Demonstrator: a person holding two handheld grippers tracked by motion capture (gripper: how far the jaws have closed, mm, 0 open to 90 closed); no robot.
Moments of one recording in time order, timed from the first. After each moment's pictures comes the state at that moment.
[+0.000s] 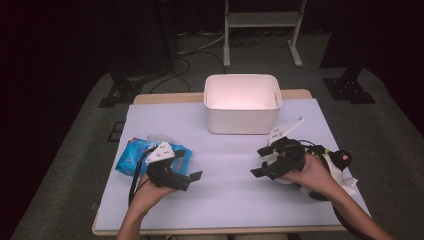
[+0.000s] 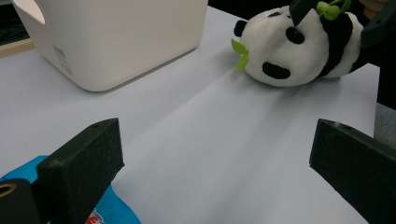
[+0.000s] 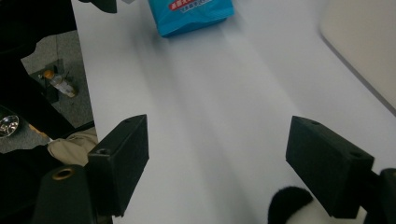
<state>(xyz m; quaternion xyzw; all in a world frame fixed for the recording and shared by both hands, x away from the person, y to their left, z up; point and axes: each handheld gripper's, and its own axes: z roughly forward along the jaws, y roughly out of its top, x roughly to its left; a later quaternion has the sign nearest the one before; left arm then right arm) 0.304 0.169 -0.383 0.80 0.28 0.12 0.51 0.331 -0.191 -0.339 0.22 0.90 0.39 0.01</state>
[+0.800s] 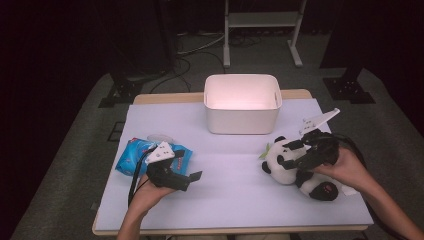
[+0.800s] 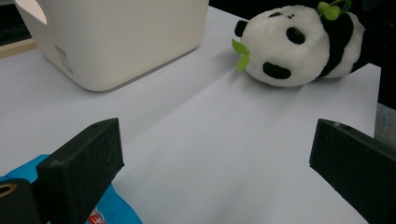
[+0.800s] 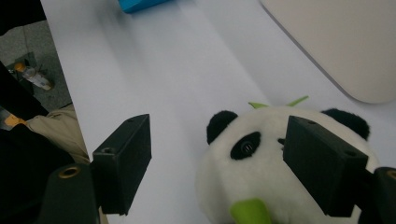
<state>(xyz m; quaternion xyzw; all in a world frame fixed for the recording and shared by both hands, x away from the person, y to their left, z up) 0.303 0.169 -0.381 0.80 0.28 0.12 0.51 0.333 -0.261 -0.319 0.26 0.90 0.35 0.04</state>
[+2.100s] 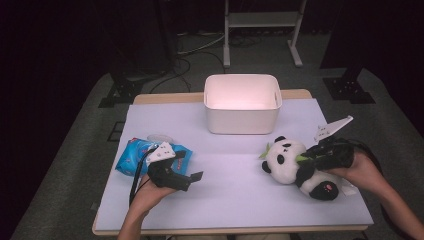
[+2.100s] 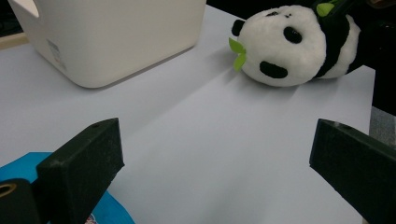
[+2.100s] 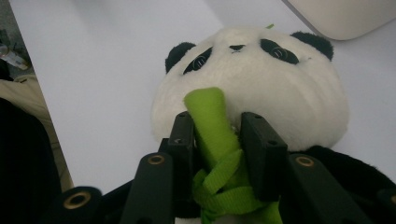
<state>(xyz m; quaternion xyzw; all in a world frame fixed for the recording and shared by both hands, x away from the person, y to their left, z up) 0.304 0.168 -0.385 0.80 0.29 0.11 0.51 0.336 -0.307 -0.348 0.27 0.91 0.32 0.05</state>
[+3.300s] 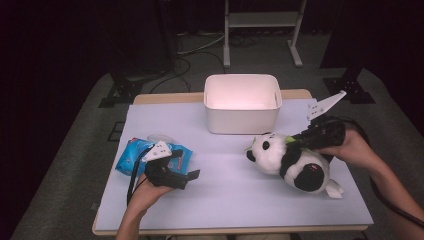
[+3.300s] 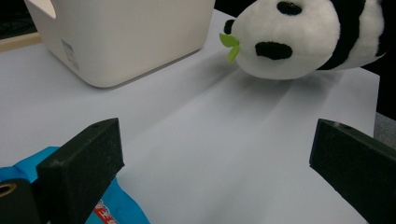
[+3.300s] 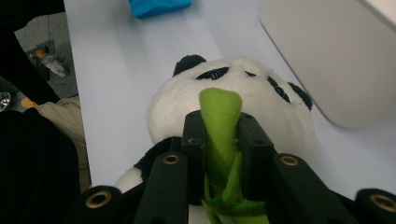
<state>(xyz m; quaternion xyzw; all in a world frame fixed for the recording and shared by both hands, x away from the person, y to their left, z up) 0.306 0.176 -0.383 0.79 0.30 0.11 0.52 0.364 -0.276 -0.296 0.20 0.91 0.36 0.02</state>
